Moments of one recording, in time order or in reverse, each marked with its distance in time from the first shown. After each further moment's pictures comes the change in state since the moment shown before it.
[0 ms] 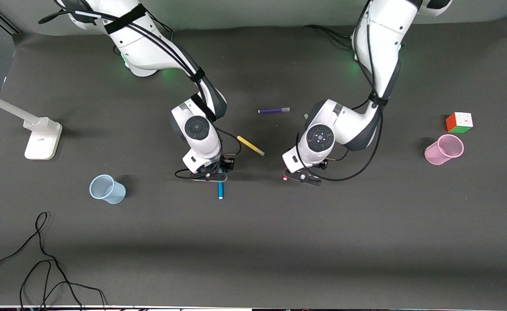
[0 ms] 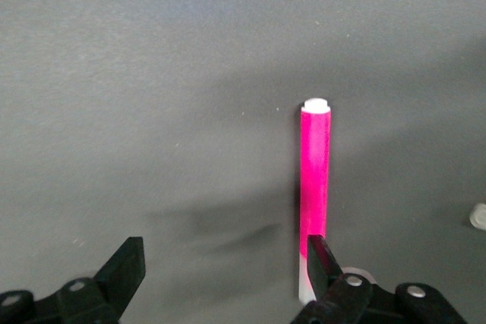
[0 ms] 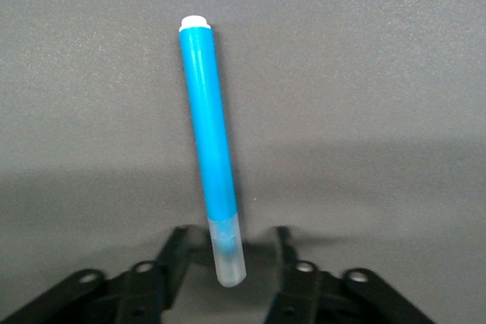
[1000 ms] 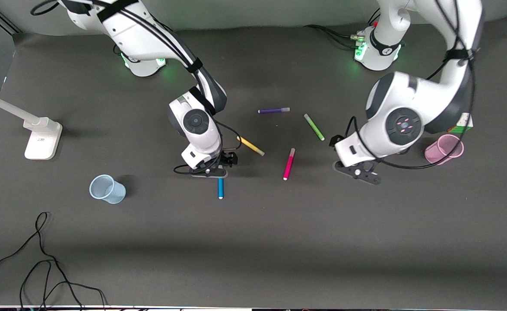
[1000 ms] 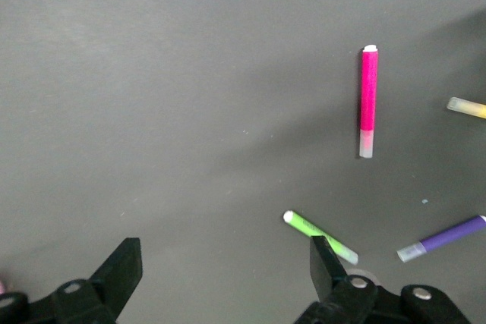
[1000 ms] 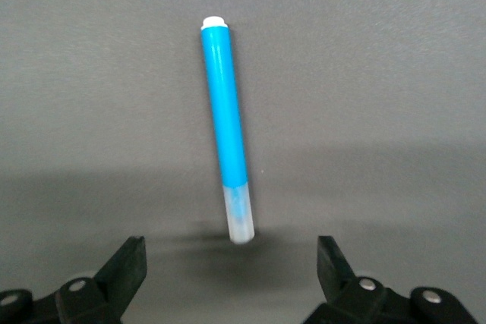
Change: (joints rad) left arm 0.195 -0.294 0.003 0.026 0.004 -0.404 0.249; right arm 0.003 -0.043 0.007 -0.010 0.000 -0.042 0.000
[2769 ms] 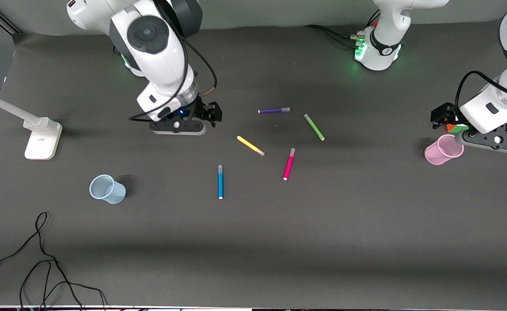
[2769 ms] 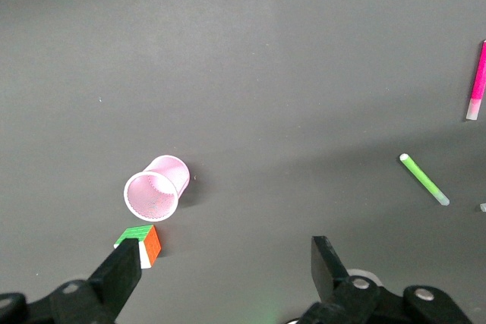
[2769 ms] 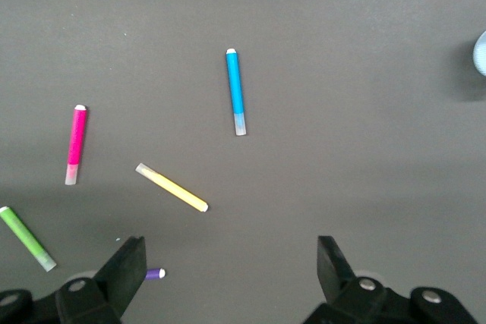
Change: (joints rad) left arm 0.267 -0.285 0.041 0.120 0.161 -0.333 0.130; right arm -0.001 -0.395 0.010 0.233 0.000 -0.671 0.000
